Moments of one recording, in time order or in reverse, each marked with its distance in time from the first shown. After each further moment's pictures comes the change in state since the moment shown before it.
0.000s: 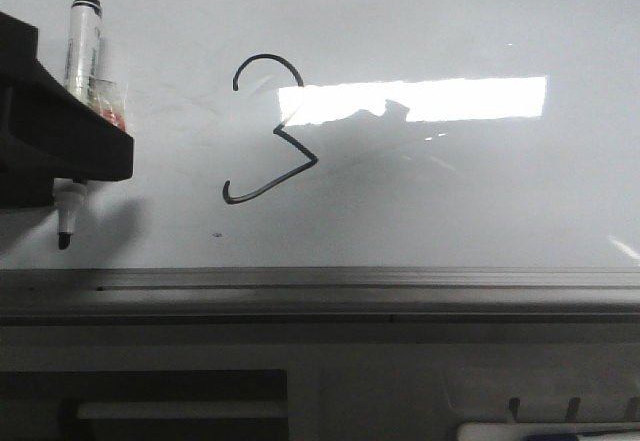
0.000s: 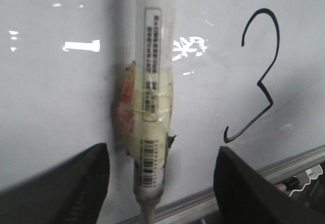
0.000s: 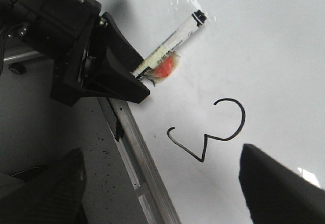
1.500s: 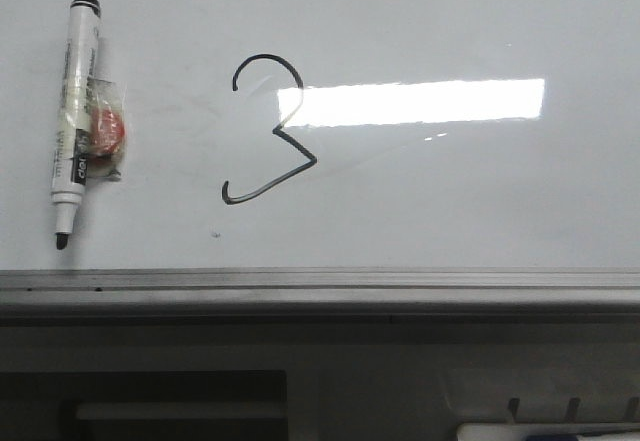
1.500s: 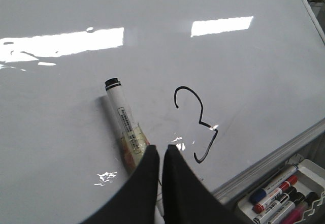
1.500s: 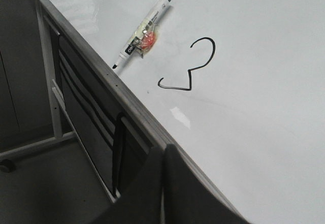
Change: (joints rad) left arm 0.012 -0.709 0.168 0.452 0.113 0.005; right arm -0.094 -0.900 0.897 -0.013 -0.460 0.089
